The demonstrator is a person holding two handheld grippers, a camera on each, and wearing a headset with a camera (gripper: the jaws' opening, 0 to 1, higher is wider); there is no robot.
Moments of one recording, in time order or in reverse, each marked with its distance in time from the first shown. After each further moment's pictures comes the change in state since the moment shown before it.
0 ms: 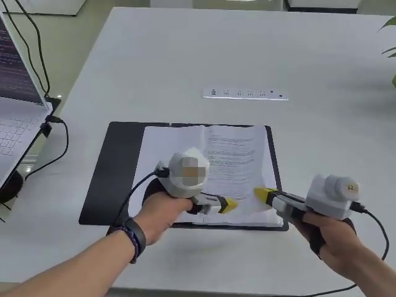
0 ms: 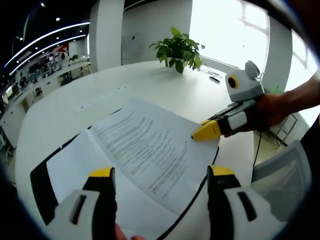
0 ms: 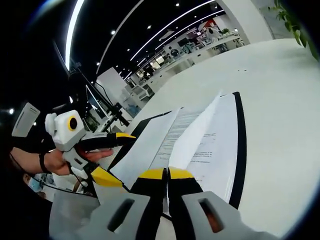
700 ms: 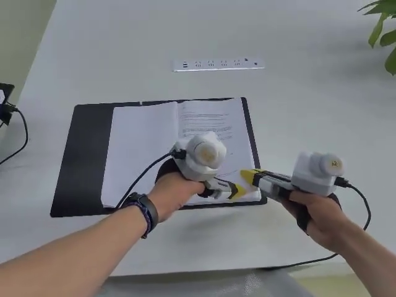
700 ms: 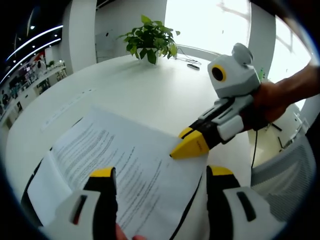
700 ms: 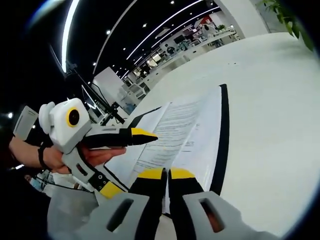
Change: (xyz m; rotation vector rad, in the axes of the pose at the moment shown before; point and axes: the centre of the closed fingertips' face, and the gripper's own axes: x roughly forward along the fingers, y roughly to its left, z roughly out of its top) left arm 0.069 -0.060 0.011 0.132 0.075 -0.148; right arm -0.015 -0.029 -0.015 0.030 0.018 -0.016
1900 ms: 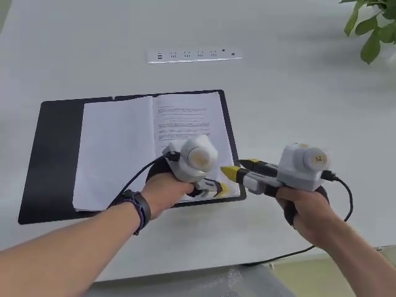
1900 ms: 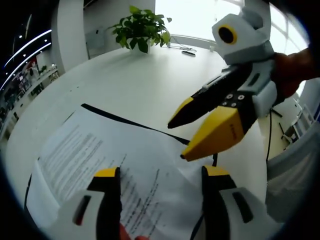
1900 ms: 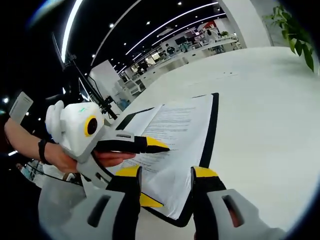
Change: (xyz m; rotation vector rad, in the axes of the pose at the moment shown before) left arm 0.051 -0.004 -0.012 0.088 0.075 -0.015; right arm -0.009 -0.021 0.009 -0.091 0.012 -0.068
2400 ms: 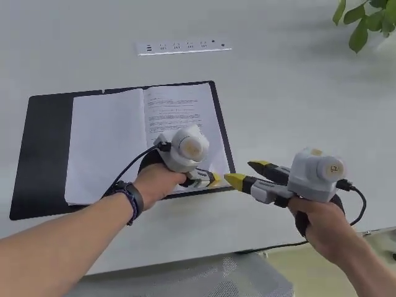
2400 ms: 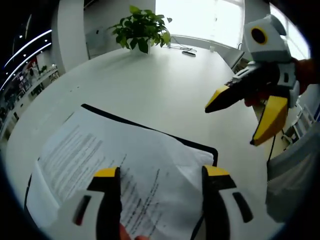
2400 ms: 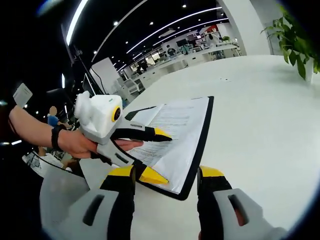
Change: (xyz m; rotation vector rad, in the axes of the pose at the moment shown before) left arm 0.001 0.000 0.001 0.001 -0.001 0.000; right arm -0.049 0.008 -0.007 -0.044 -0.026 -0.041
